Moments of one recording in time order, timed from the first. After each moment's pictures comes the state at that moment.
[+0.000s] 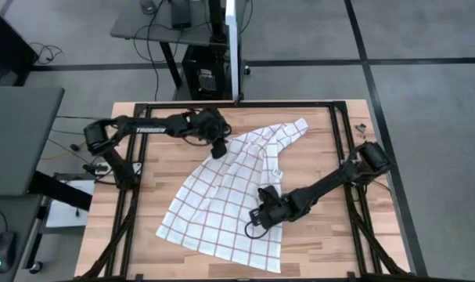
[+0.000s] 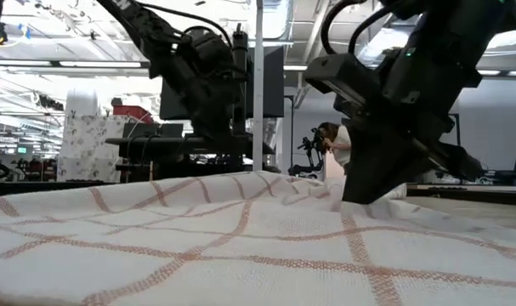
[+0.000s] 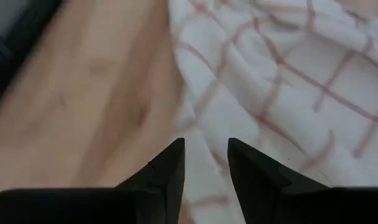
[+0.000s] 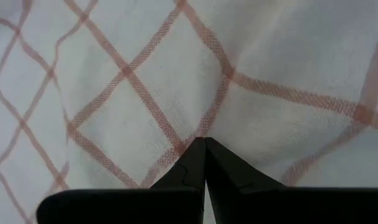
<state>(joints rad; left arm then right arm) 0.44 1.67 1.06 -0.21 0.08 0.14 0.44 1.87 1.05 -0.30 0.34 1.53</state>
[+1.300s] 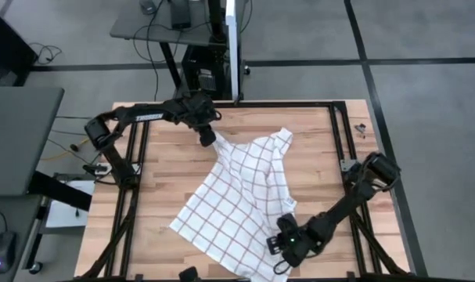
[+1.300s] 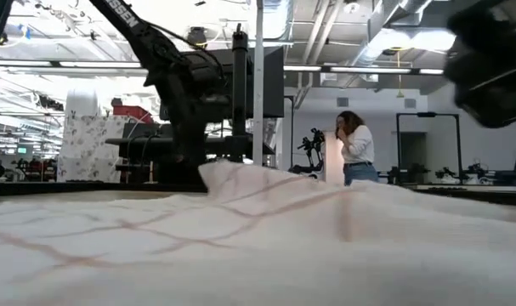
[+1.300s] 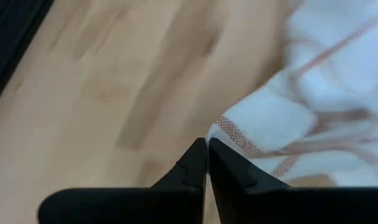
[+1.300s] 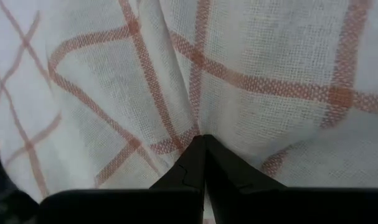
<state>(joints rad) 0.62 1.66 1.09 -0.45 0.23 0.19 0.75 1.86 1.04 -0.39 0.29 1.94</state>
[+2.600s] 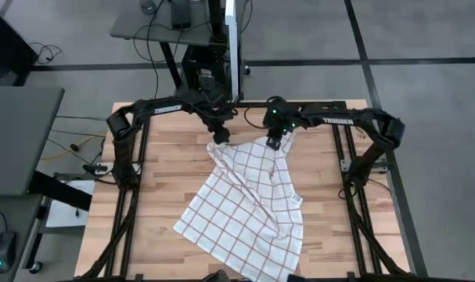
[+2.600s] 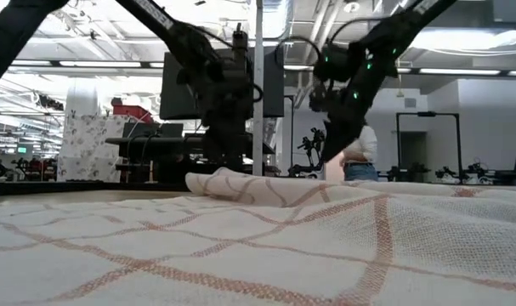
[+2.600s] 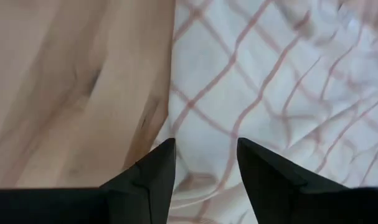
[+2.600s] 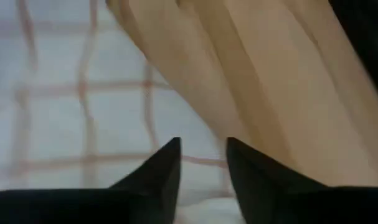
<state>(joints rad) 0.59 1.89 1.46 -0.75 0.50 0.05 -0.54 1.67 1.05 -0.43 -0.07 -0.30</state>
